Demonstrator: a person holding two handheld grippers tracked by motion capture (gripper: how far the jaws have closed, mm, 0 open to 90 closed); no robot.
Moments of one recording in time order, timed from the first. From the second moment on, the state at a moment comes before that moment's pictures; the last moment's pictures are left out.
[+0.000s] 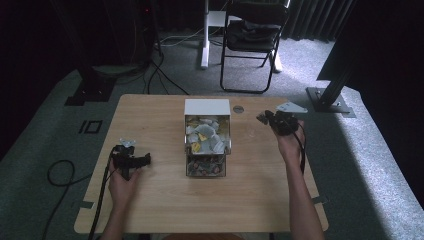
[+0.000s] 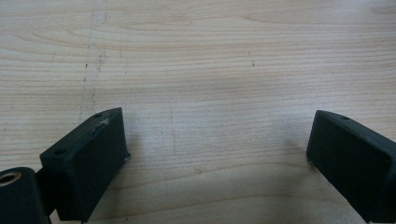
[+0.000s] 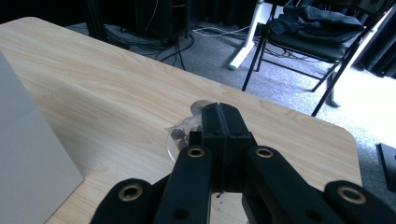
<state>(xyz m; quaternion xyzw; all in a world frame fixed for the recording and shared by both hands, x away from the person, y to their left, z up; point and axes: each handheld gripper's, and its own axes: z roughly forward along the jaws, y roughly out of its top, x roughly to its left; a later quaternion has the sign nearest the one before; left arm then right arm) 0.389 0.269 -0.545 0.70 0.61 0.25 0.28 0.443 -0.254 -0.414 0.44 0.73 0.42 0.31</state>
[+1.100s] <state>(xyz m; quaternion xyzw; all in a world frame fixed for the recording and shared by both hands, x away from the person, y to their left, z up) 0.389 0.269 -0.545 0.70 0.61 0.25 0.28 0.478 -0.245 -0.424 0.47 0.72 0.42 0.29</state>
